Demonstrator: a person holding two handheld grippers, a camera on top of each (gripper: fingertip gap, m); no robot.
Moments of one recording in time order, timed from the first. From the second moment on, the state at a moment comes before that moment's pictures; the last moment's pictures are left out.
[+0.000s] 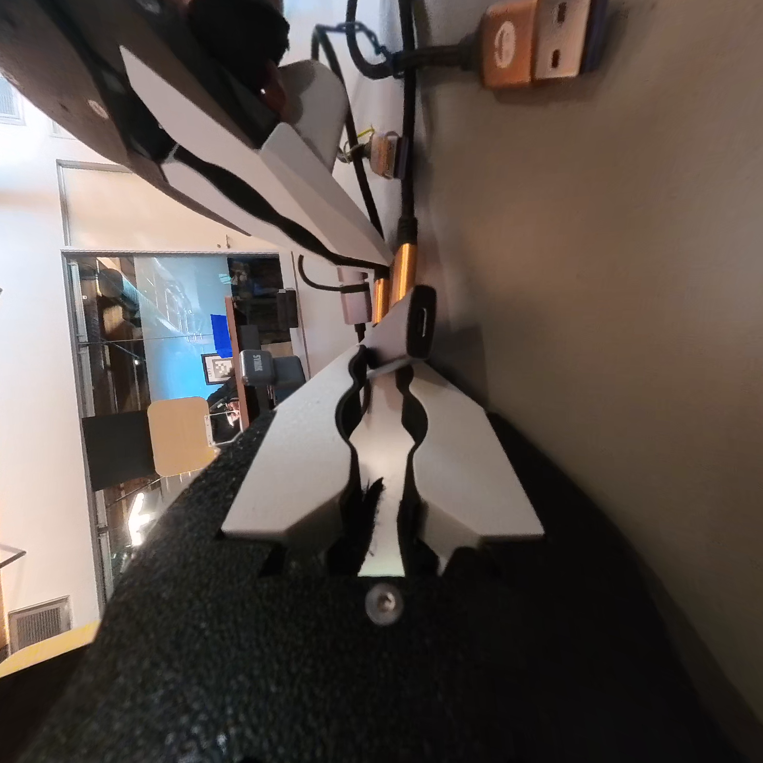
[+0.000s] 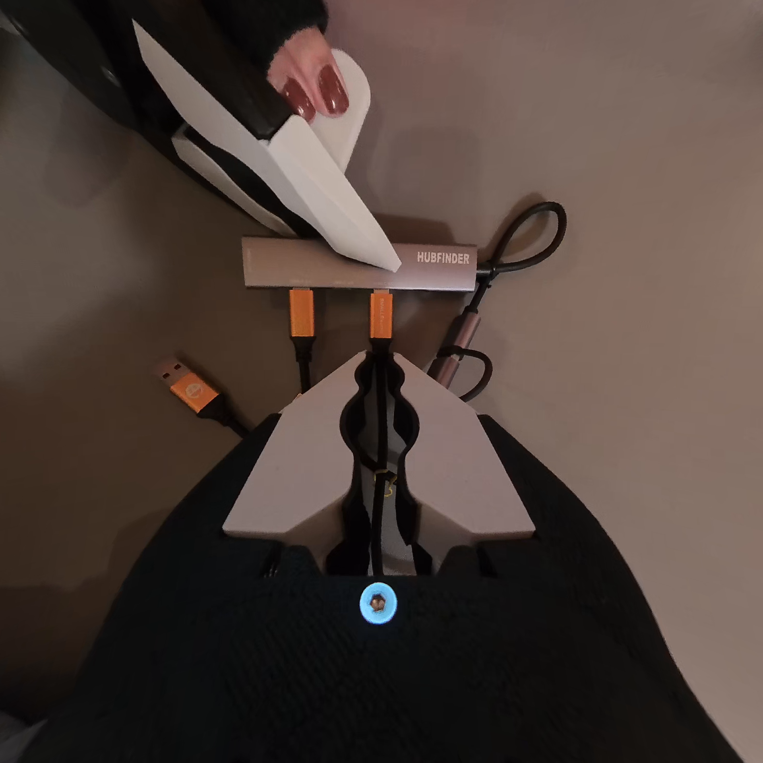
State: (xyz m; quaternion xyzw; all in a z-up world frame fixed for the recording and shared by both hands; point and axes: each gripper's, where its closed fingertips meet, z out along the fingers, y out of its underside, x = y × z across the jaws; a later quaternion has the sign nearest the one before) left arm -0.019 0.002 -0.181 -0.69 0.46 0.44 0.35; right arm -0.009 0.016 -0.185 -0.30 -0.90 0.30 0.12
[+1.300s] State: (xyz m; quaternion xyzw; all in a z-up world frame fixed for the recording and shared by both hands) left arm -0.029 -0.005 -0.180 -0.69 0.43 0.46 0.35; right arm -0.028 0.005 -0.178 -0.32 -0.84 0.41 0.14
